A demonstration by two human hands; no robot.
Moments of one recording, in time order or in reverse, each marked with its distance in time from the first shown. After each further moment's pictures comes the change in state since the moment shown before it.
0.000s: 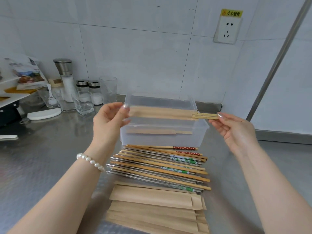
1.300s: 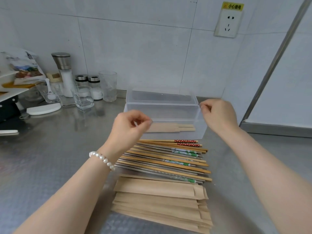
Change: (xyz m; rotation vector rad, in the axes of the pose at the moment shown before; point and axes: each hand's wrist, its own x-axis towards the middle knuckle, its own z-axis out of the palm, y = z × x) left_hand -0.020 -0.004 0.008 0.429 -0.345 0.171; right_hand 0.019 0.012 0.028 -1.400 -0.047 -0.650
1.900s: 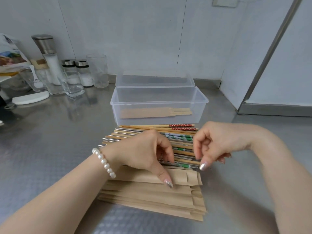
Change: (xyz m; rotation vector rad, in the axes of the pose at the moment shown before) left_hand -0.035 0.023 0.034 0.286 -0.935 -0.007; right_hand -0.057 0.003 -0.041 0.321 -1.274 -0.027
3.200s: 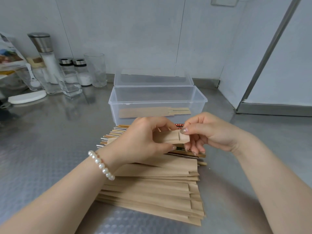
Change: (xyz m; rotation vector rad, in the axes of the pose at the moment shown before) left_hand 0.003 0.001 0.003 -0.048 0.431 0.048; right_hand 0.025 0.001 0.014 0.588 0.224 -0.260
